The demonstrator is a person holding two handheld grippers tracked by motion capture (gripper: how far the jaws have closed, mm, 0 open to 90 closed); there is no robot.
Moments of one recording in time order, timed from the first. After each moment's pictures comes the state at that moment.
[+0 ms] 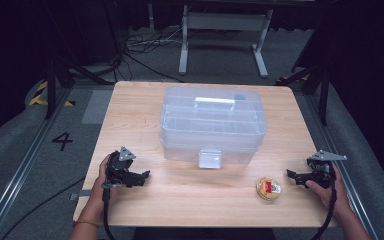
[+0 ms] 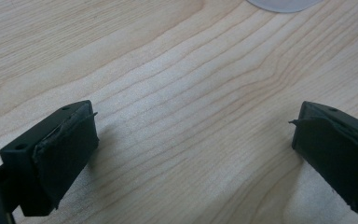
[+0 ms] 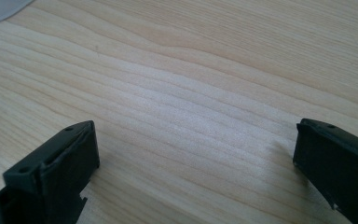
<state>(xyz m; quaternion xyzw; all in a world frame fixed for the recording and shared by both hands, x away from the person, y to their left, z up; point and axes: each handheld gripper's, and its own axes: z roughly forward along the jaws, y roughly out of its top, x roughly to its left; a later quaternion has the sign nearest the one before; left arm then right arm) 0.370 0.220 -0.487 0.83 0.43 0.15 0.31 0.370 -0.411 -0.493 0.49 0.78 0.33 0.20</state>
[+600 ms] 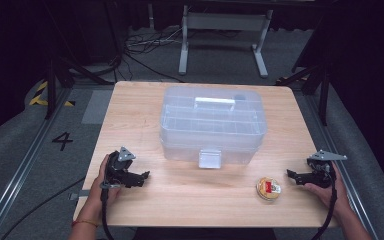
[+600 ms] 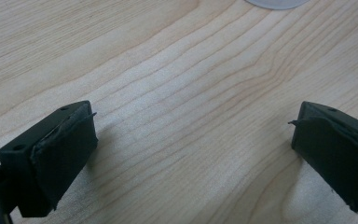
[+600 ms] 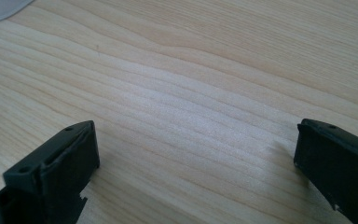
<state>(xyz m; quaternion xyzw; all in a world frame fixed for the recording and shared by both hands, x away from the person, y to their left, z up) 0.369 0.221 -0.487 0.83 0.43 0.15 0.32 0.370 -0.412 -0.493 0.49 0.78 0.33 0.20</state>
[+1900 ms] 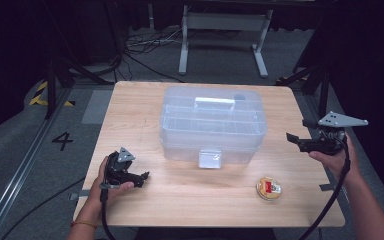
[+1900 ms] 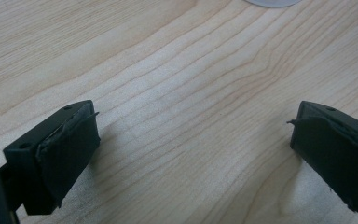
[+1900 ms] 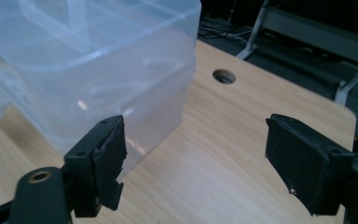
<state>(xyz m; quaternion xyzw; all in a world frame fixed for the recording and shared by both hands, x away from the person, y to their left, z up) 0.367 0.222 -0.487 0.84 0.42 0.15 0.32 0.394 -0.364 -0.347 0.37 0.78 0.42 0.26</state>
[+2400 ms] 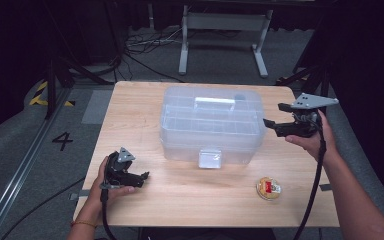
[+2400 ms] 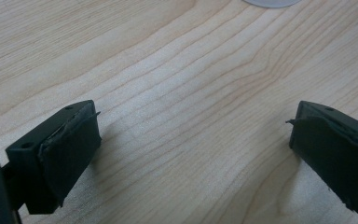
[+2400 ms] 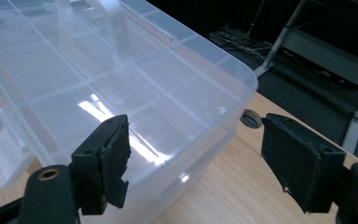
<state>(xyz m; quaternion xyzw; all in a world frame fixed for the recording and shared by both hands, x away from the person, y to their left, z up) 0.367 0.222 -0.487 0.84 0.42 0.15 0.32 0.425 -0.292 -0.313 0.31 0.81 0.42 0.26</state>
